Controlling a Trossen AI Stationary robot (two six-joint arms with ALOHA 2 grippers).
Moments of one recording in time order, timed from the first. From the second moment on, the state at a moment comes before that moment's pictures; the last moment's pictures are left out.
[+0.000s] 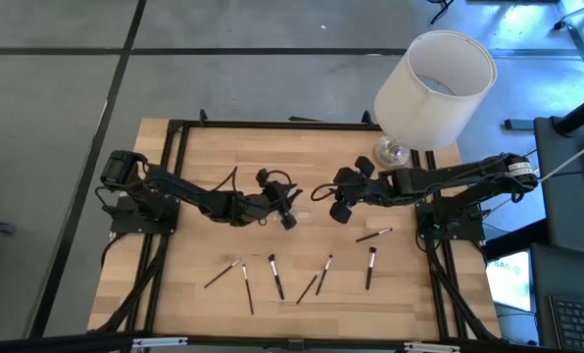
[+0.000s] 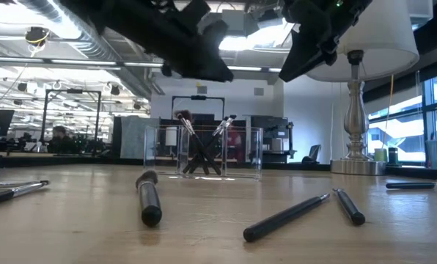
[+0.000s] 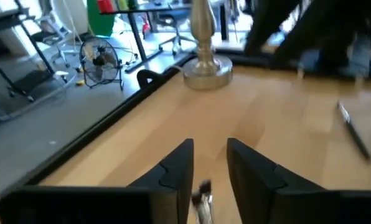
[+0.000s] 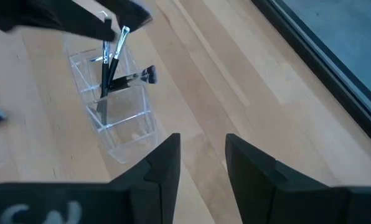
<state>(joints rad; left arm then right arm) -0.15 1.62 0.84 0.43 -0.74 -0.11 0.09 1.27 1.01 -0.56 0.50 0.37</state>
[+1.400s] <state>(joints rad) -0.48 1.56 0.79 -0.54 -0.14 -1.19 -0.01 1.27 1.01 -0.26 0.27 0.15</state>
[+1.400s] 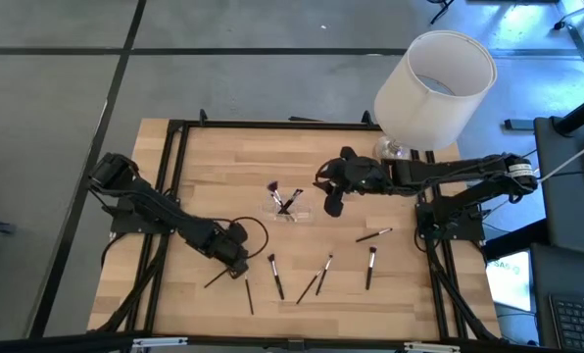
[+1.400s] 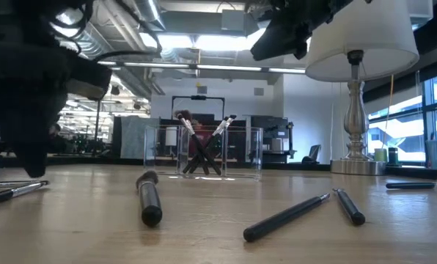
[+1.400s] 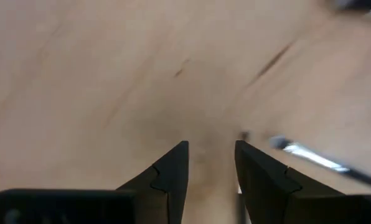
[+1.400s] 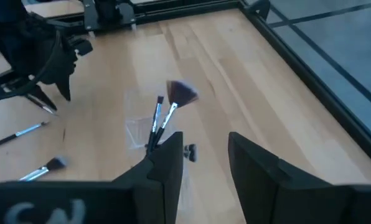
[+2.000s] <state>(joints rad) -0.53 1.56 0.79 -0.47 -0.26 -1.06 -0.03 1.27 1.01 -0.25 0.23 0.15</state>
